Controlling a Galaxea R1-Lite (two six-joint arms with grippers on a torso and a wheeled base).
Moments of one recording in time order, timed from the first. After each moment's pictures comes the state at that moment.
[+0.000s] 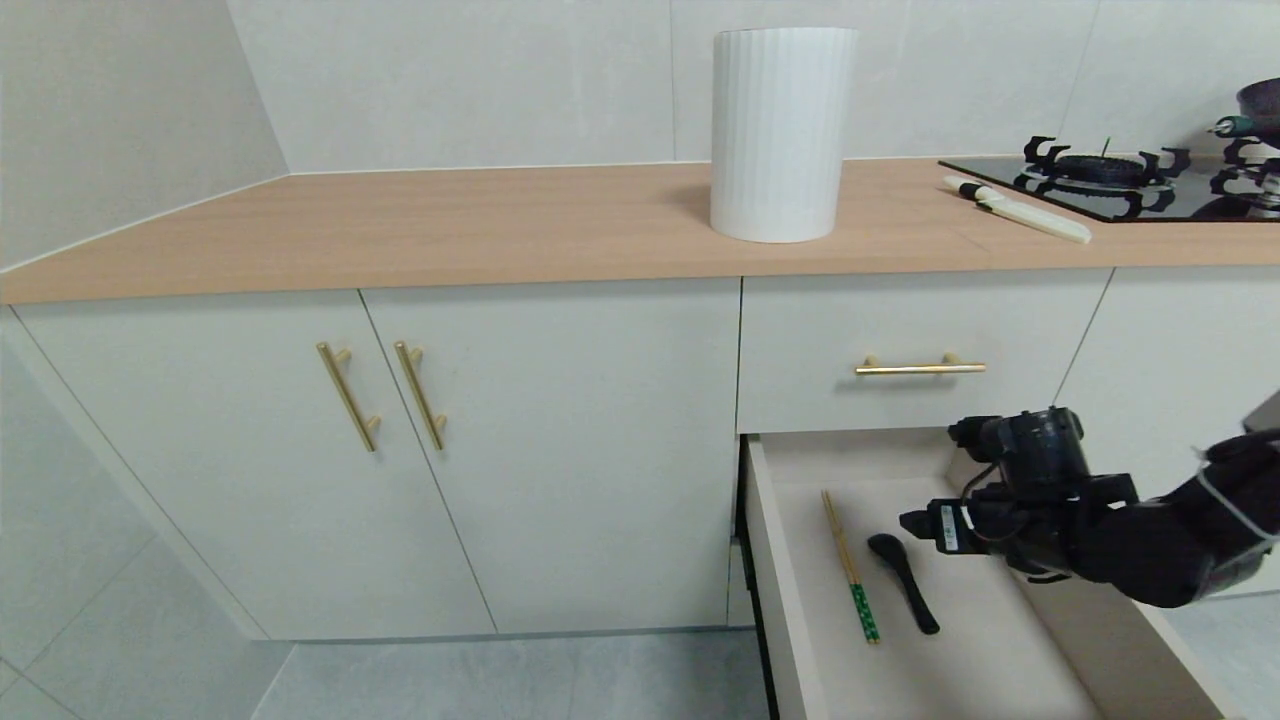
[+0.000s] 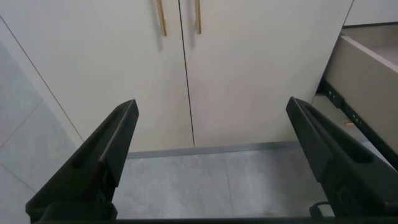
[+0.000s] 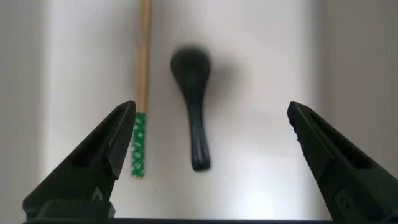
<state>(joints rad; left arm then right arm) 0.00 0.00 0.00 0.00 -0.03 0.03 0.25 1.99 -0.73 -0.55 -0.20 0.14</state>
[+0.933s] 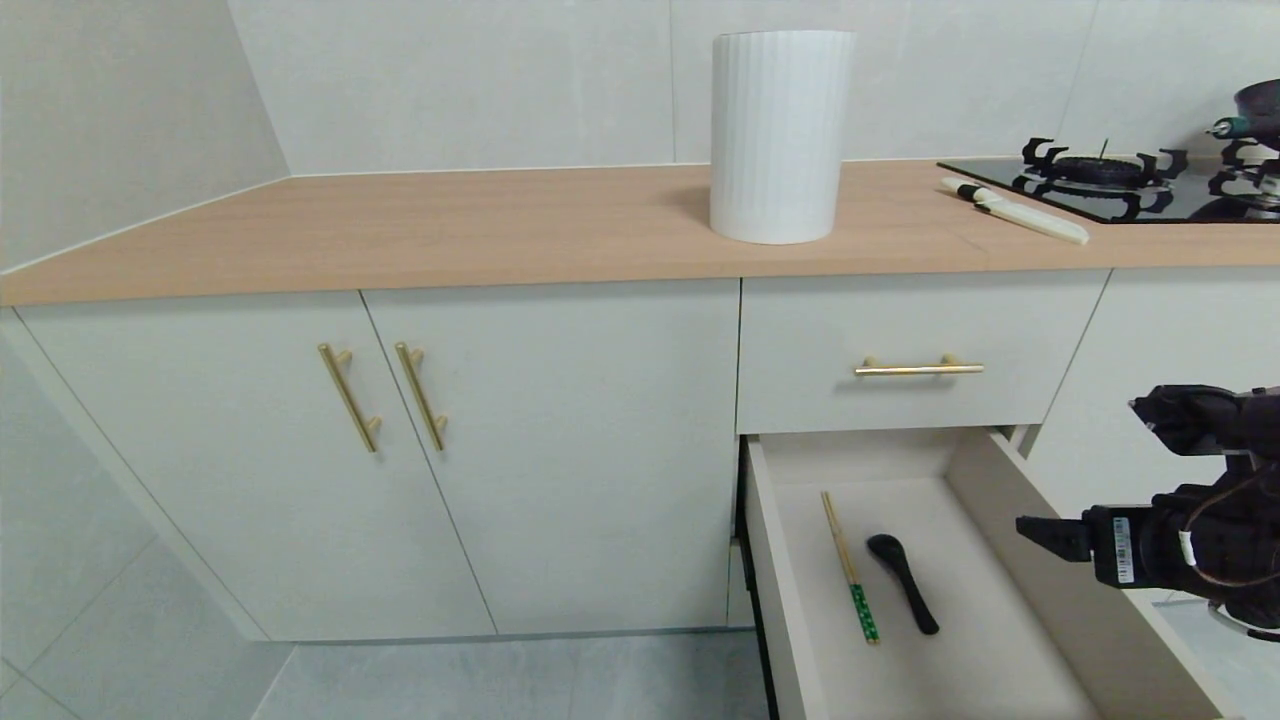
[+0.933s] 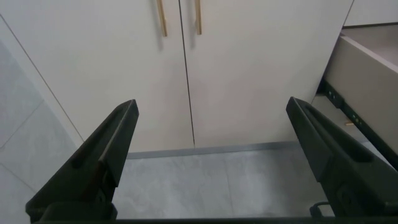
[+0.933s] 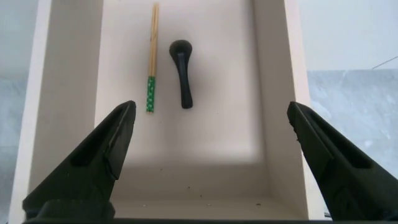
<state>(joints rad) 0.00 0.00 0.00 0.00 -0.03 0.03 0.26 1.39 -0.57 -0.20 -0.21 0.16</state>
